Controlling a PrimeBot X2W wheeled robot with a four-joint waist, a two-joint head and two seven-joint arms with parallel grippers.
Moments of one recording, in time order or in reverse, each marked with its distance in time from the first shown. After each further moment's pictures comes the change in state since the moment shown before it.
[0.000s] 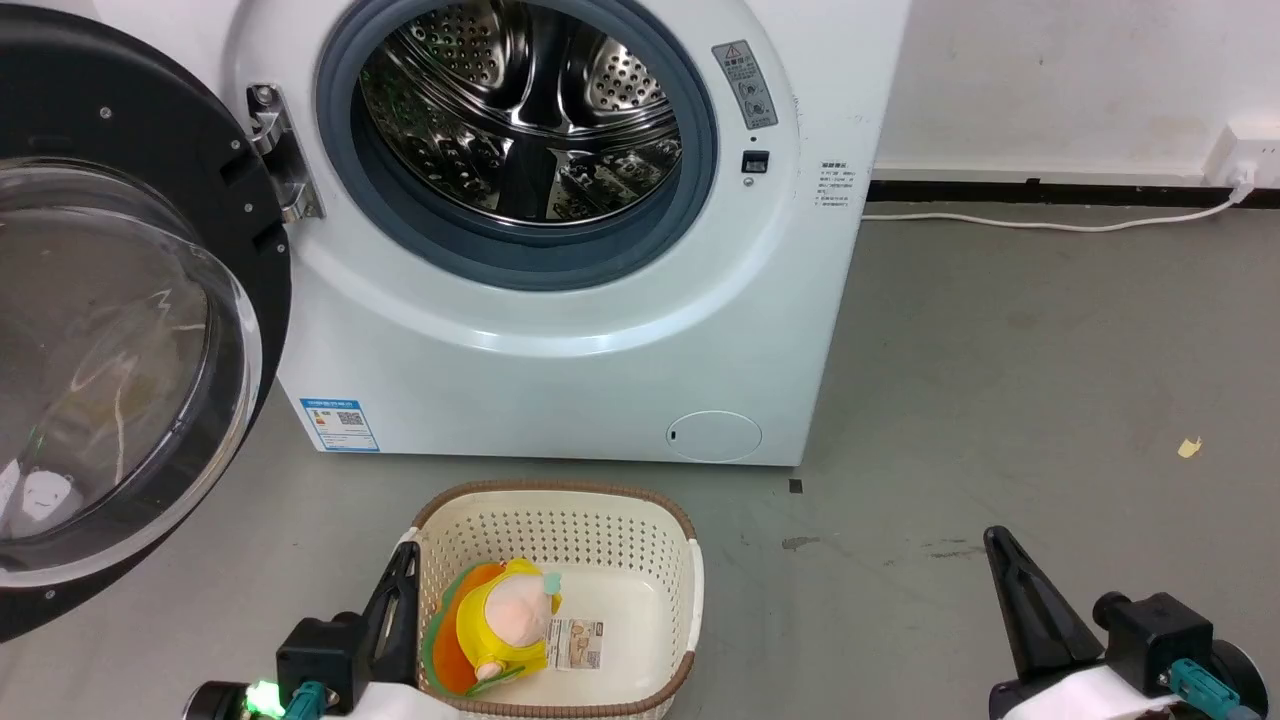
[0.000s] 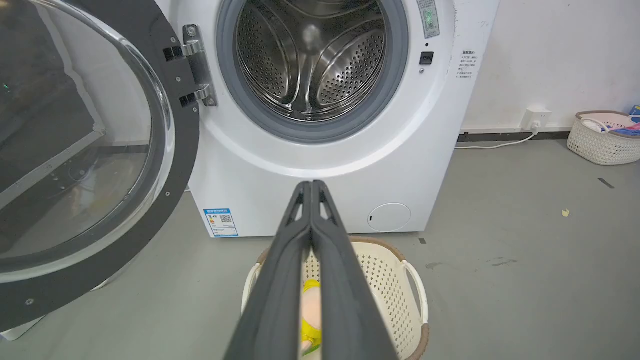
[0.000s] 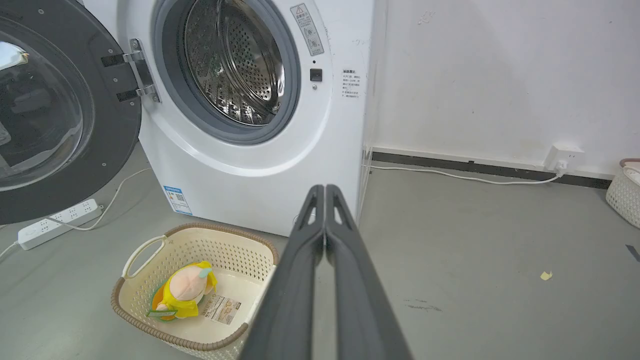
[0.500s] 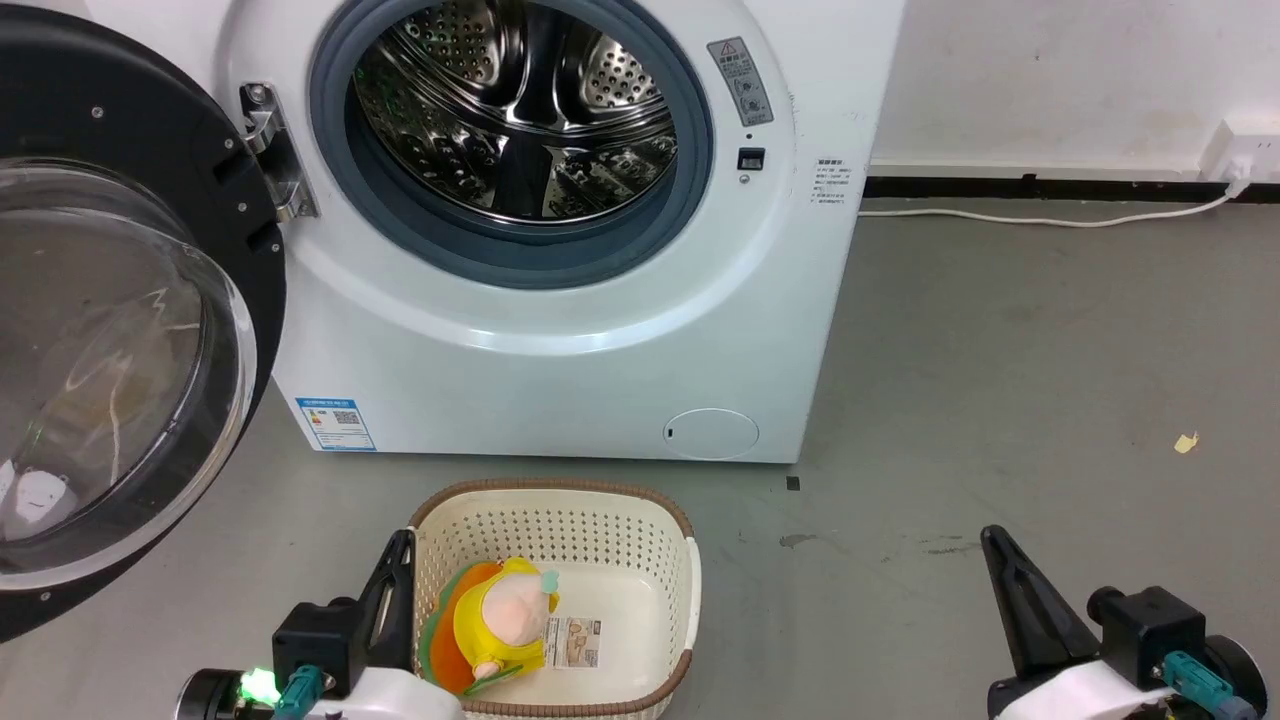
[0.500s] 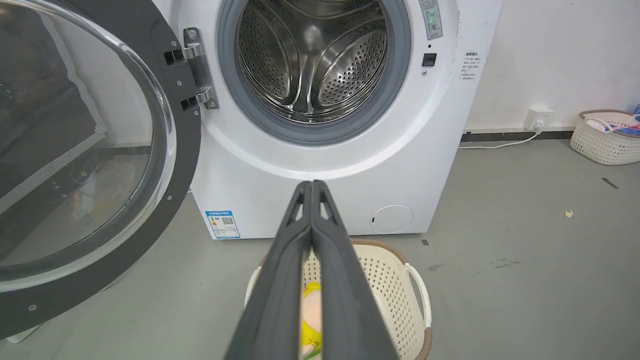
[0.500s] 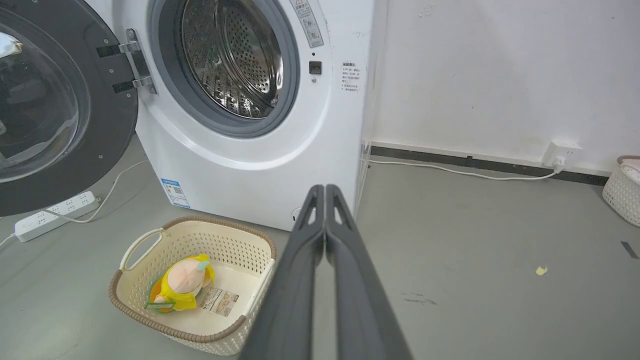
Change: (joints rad) left arm -0.016 -0.004 0.015 -0.013 0.009 -0.005 0.030; right arm -0.003 0.000 0.001 -0.009 -0.011 0.000 0.030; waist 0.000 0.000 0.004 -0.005
